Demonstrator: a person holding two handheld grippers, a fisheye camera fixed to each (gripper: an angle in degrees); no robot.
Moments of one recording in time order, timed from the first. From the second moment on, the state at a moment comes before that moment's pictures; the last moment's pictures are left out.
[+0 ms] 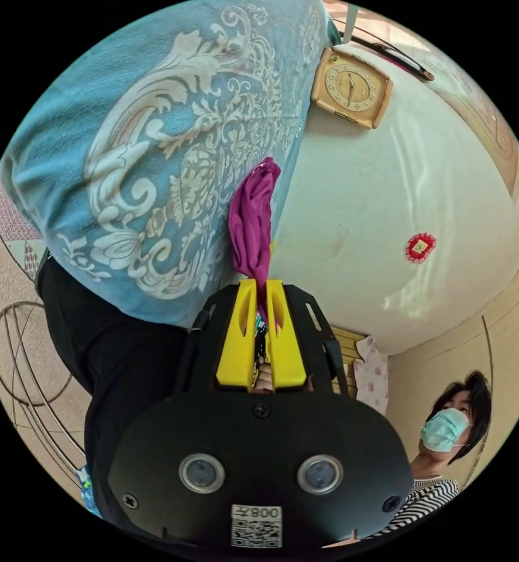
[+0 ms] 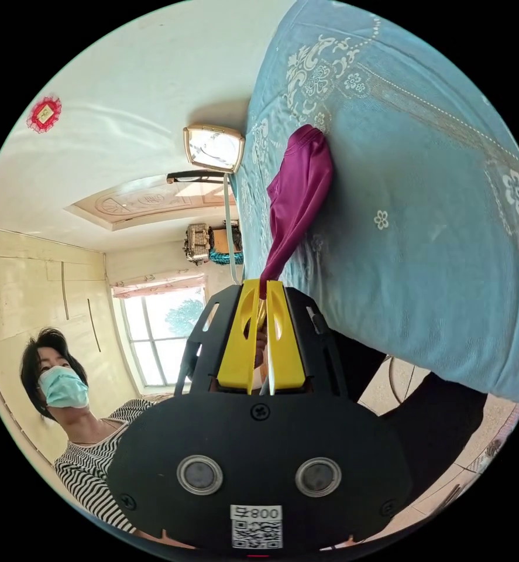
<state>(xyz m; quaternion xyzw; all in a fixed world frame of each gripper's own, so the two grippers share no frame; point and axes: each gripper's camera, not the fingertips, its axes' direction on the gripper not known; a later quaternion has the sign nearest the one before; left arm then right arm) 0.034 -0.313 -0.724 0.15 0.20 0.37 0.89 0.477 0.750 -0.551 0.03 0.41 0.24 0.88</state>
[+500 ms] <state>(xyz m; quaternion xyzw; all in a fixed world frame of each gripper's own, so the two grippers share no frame) 0.036 -0.208 -0.681 0.11 0.14 0.45 0.88 0.348 0.845 -0.614 0.02 0.40 0.22 0.89</state>
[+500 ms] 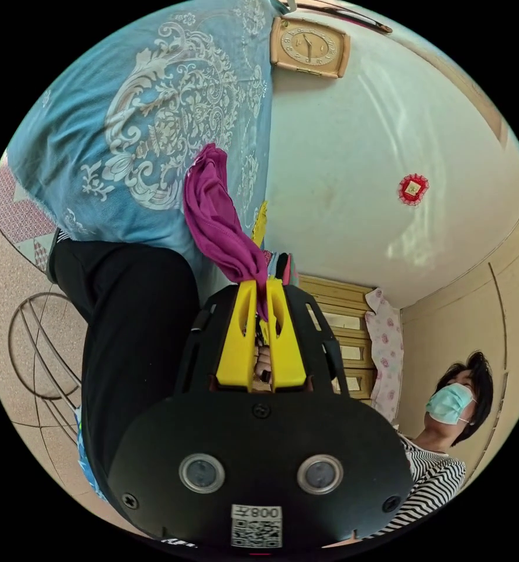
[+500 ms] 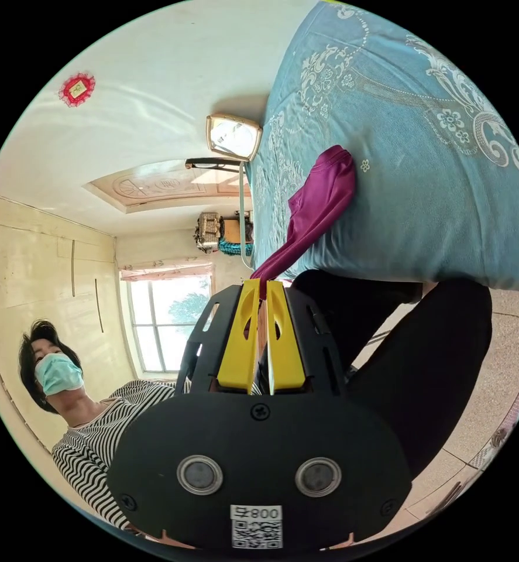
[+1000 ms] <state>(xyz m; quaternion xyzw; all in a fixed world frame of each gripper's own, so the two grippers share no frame) 0.125 -0.101 -0.594 0.06 0.13 0.54 0.83 0.190 0.886 -0.695 0.05 0.37 0.11 0.92</state>
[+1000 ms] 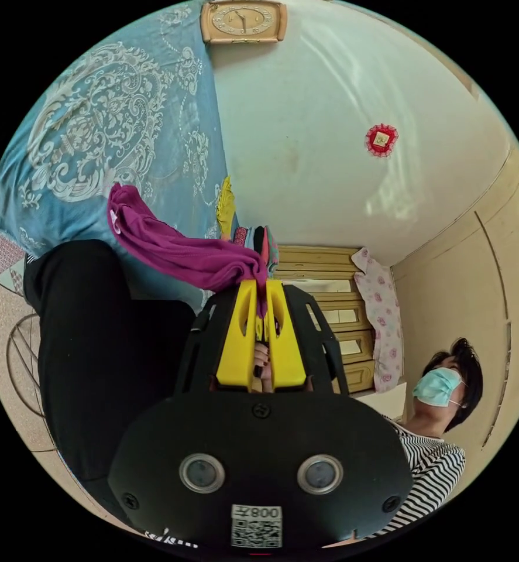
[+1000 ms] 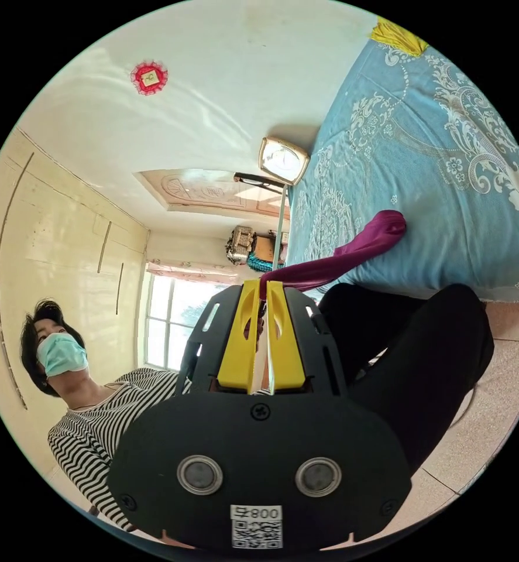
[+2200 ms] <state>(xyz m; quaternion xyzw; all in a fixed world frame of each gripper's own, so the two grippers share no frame) 0.771 -0.006 -0.132 -0.03 0.05 0.70 0.72 -0.142 0.421 -1.015 0.12 0.47 -0.09 0.87</state>
